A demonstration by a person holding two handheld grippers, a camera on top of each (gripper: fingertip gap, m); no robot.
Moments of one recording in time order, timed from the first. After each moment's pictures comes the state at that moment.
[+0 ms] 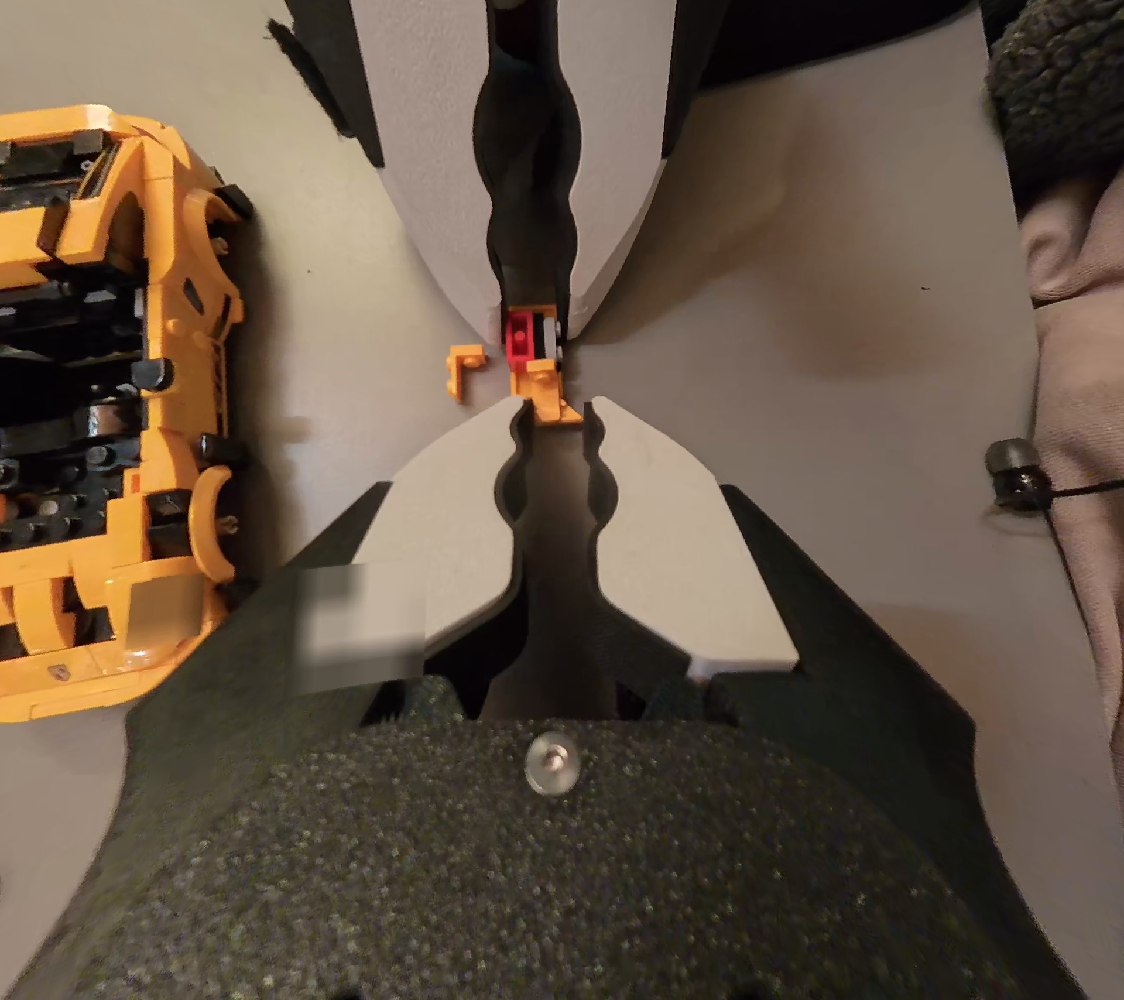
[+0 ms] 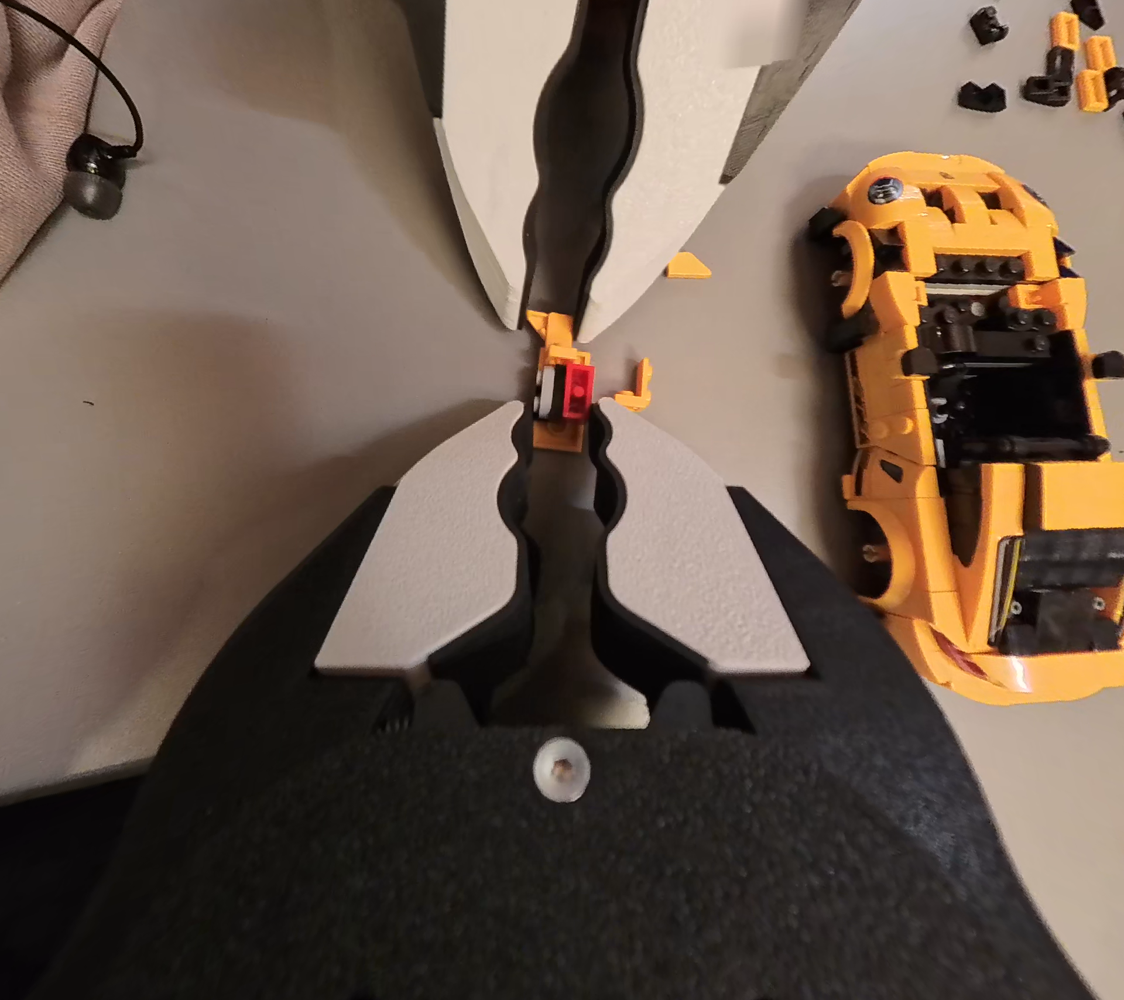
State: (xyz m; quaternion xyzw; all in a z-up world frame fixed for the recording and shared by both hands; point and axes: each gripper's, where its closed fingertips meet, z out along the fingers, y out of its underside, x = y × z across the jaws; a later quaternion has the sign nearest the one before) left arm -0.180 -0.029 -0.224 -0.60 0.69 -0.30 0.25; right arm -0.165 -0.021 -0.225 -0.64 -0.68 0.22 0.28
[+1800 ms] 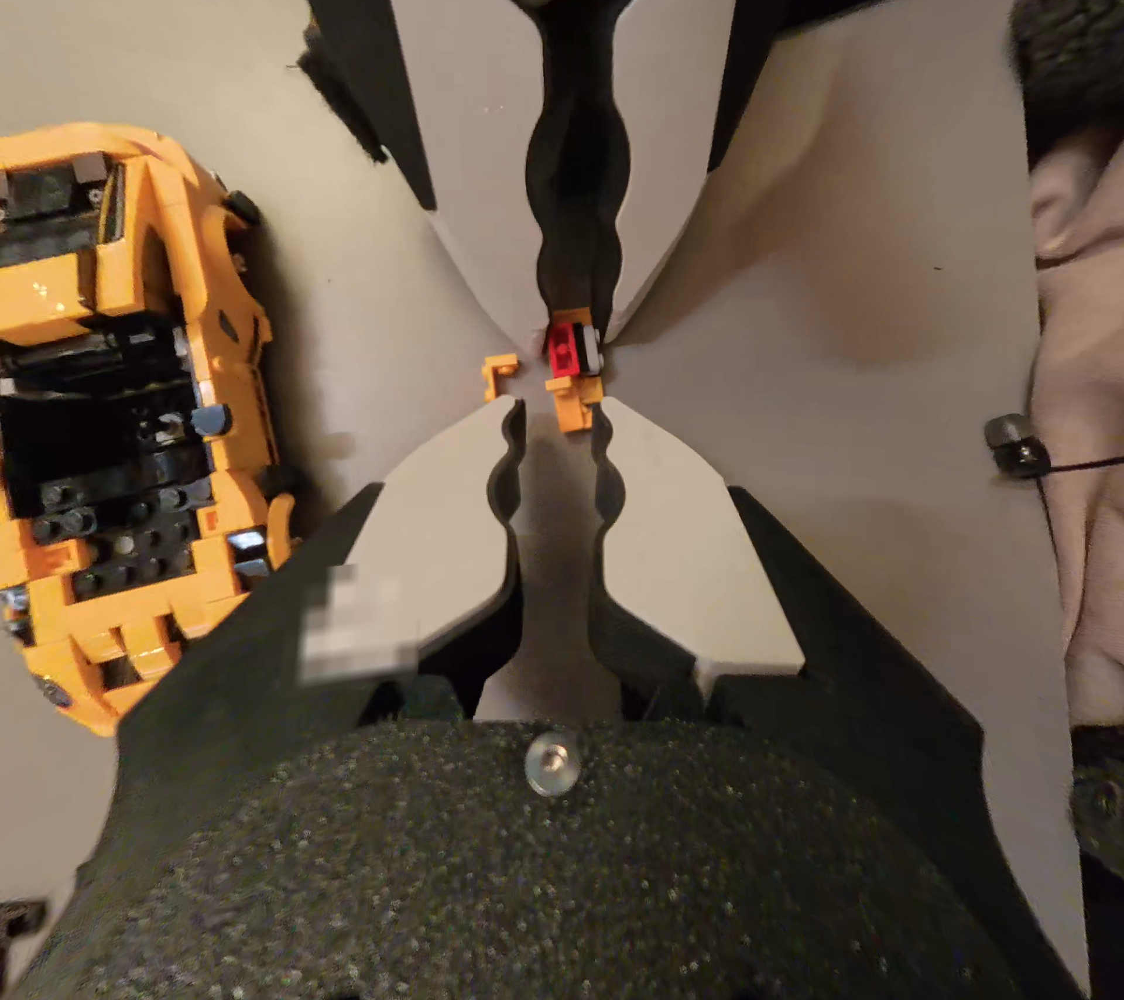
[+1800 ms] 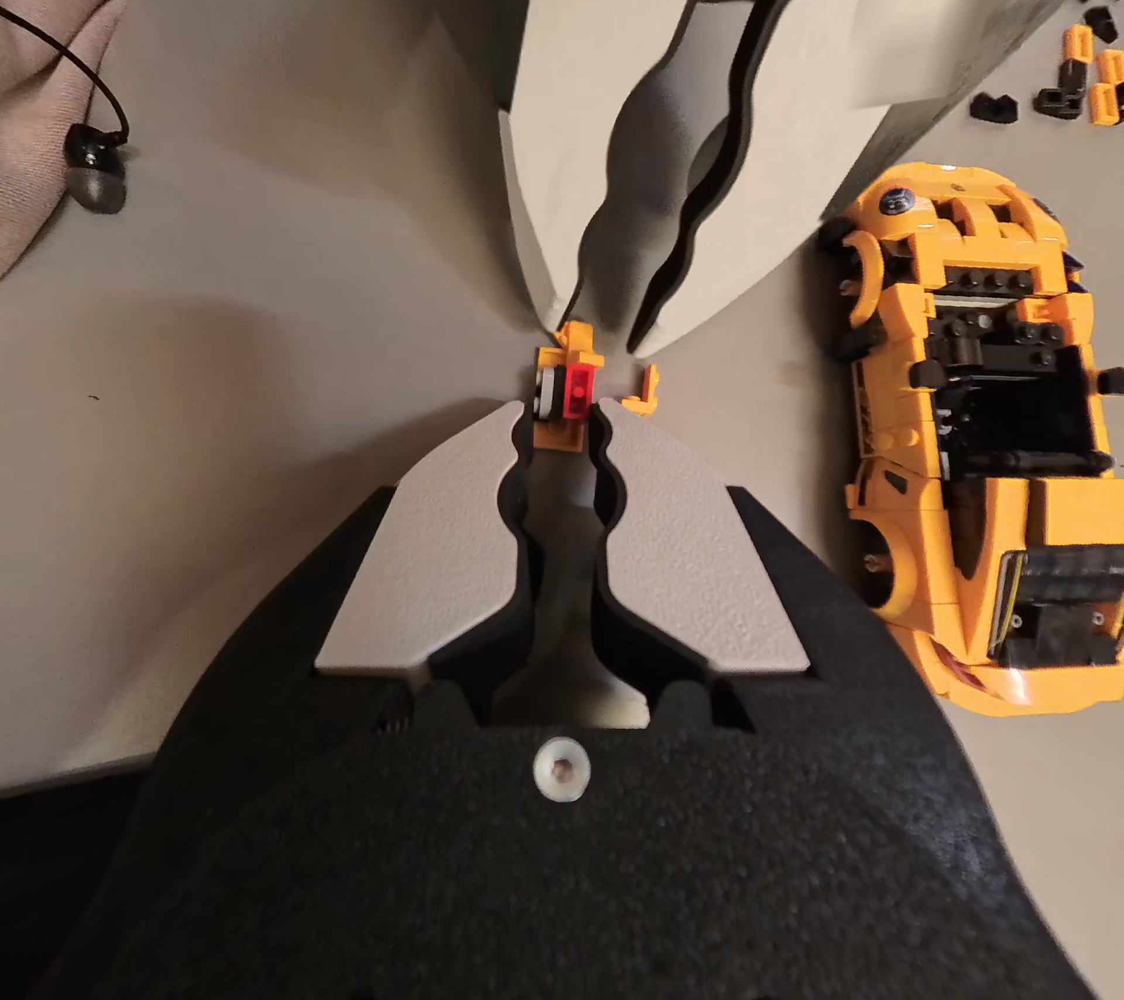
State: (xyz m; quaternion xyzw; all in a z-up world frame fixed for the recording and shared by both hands) left arm -0.178 -0.017 -0.219 -0.60 0.73 -0.27 0.19; right arm -0.166 -0.023 -0.225 -0.63 -0.69 0.21 0.28
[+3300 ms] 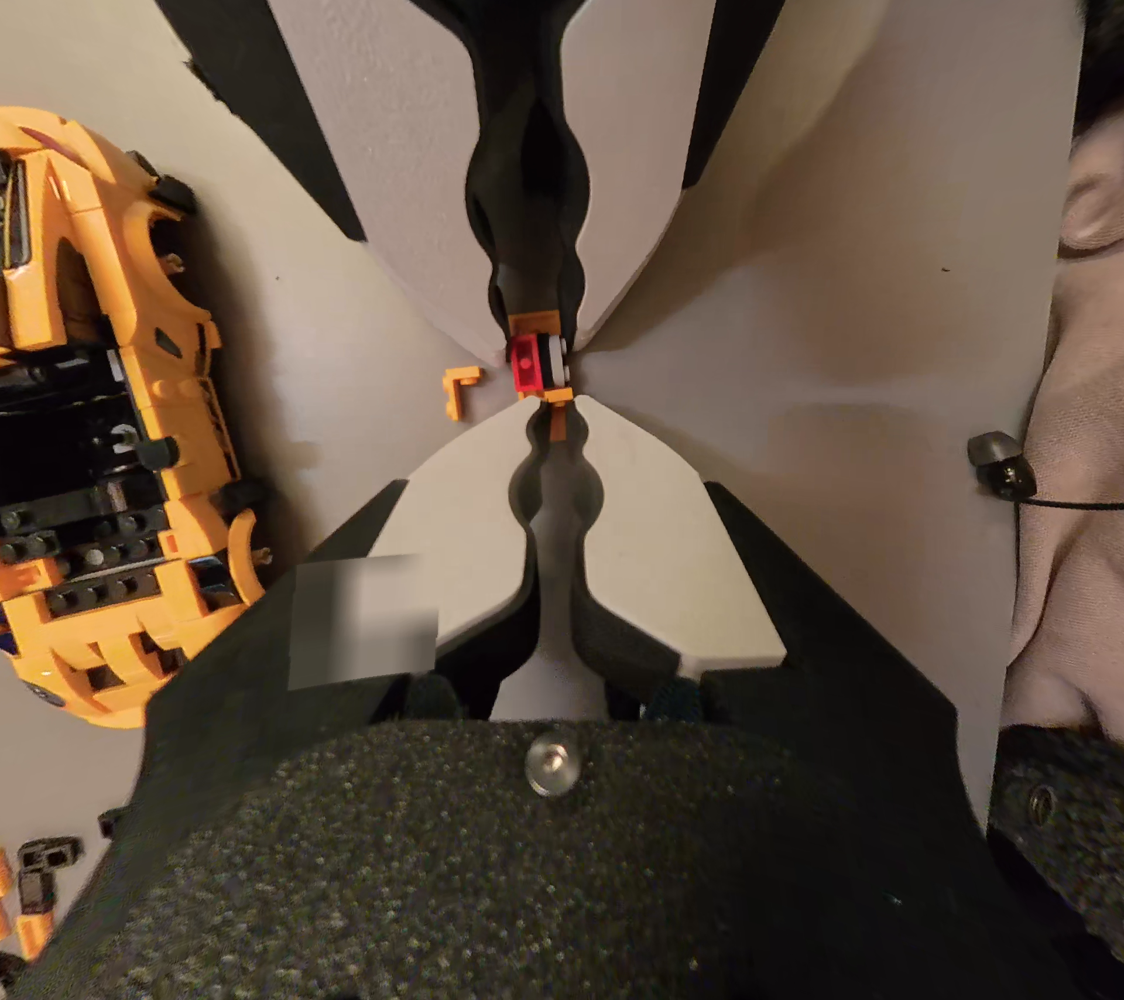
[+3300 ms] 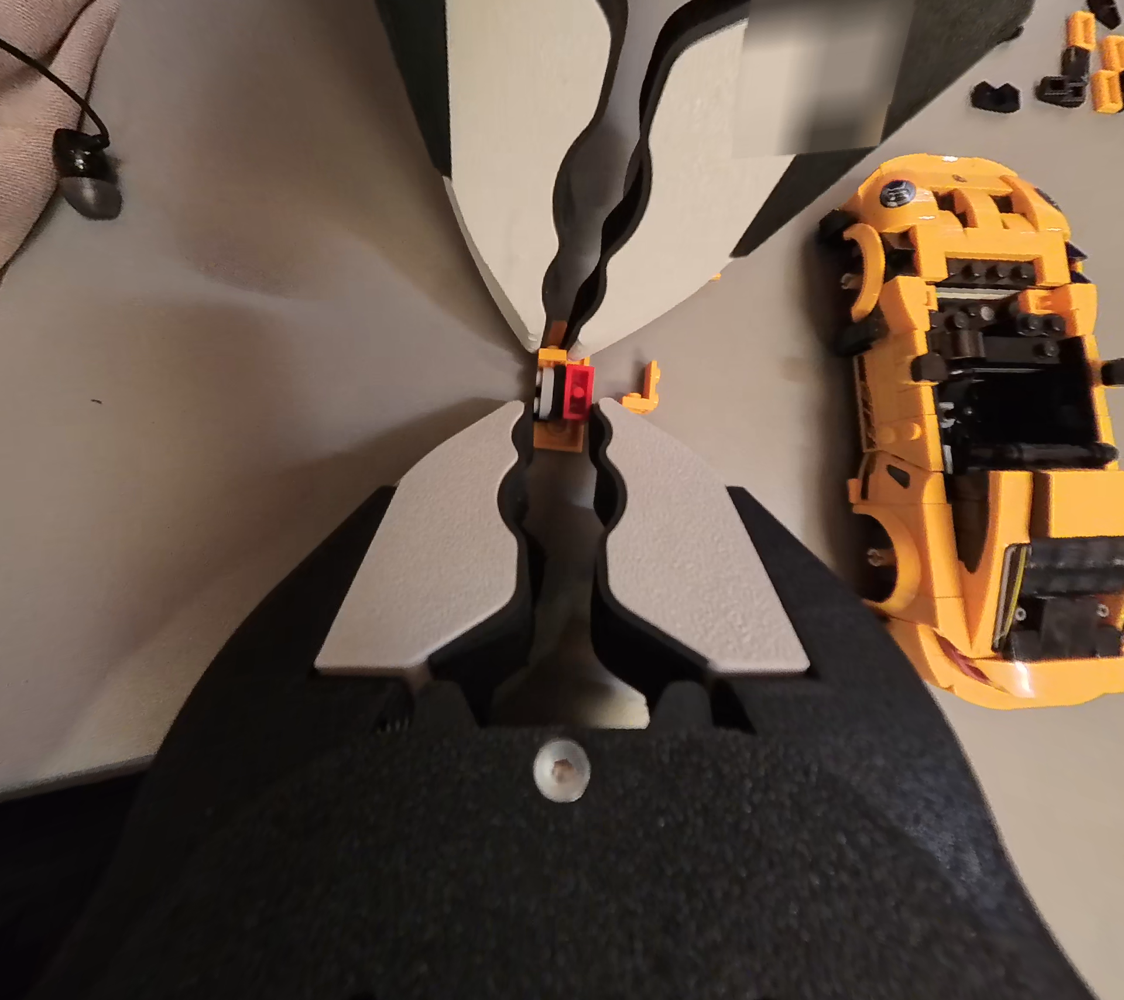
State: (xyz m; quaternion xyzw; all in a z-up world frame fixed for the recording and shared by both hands) left arm -0.176 -0.028 -0.224 -0.62 0.74 -0.19 0.14; right arm -0.165 -0.024 -0.226 -0.64 -0.68 0.21 0.28
